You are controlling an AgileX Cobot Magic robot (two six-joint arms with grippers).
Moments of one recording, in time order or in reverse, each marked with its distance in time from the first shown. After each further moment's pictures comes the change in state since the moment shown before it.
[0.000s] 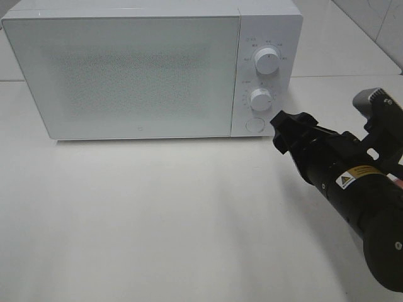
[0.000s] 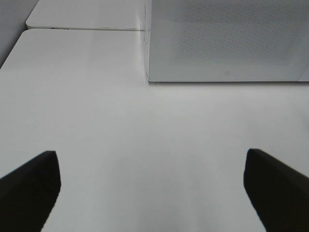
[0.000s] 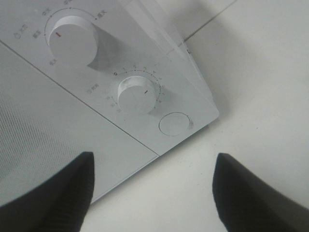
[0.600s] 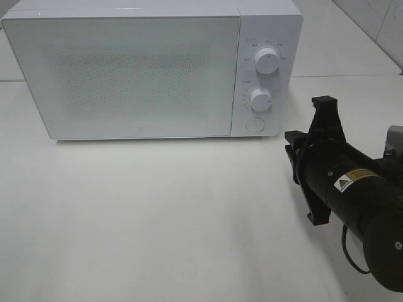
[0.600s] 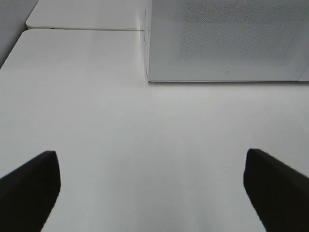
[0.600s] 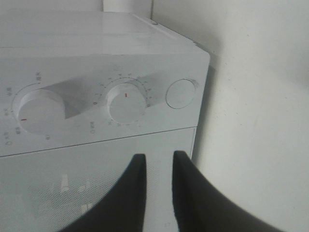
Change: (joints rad) left arm 0.000 0.000 0.000 0.000 0.000 0.000; right arm 0.000 0.000 0.000 0.000 0.058 0.763
